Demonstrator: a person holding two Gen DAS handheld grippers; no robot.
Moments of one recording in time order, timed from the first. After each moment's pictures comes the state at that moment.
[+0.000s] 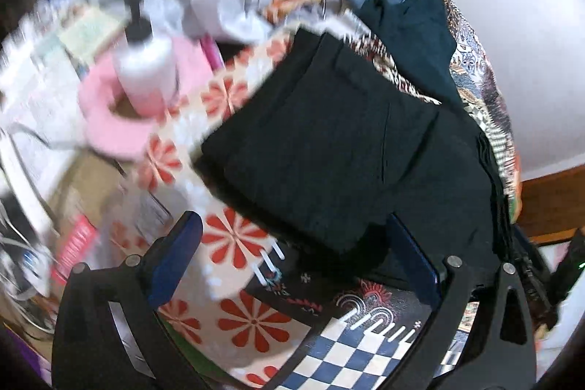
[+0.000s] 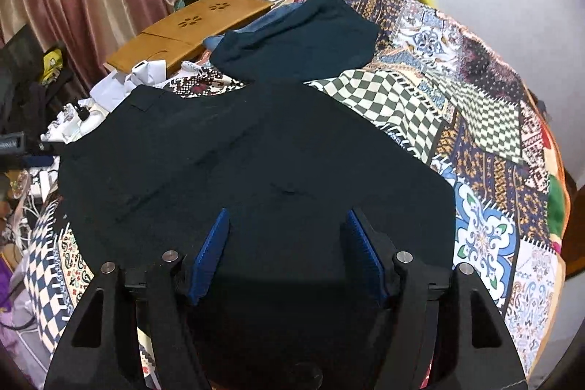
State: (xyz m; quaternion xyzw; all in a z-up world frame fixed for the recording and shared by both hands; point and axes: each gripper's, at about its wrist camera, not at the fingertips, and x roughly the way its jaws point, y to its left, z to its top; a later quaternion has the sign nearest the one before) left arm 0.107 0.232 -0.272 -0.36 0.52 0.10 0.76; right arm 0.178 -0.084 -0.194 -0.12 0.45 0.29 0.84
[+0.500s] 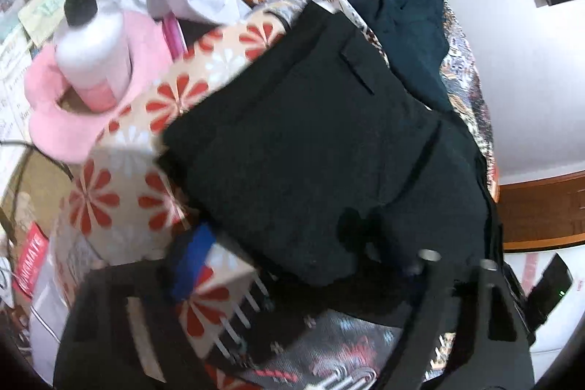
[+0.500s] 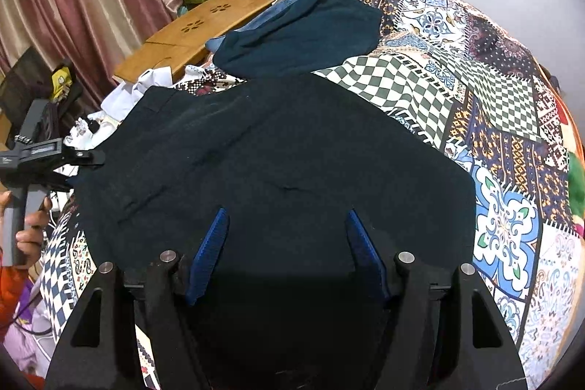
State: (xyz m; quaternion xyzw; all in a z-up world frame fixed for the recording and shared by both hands) left arm 0.146 0.241 -0.298 -0.39 0.52 0.07 0.76; right arm 0.185 -0.089 -0.202 -0.08 0.47 0.30 0.83
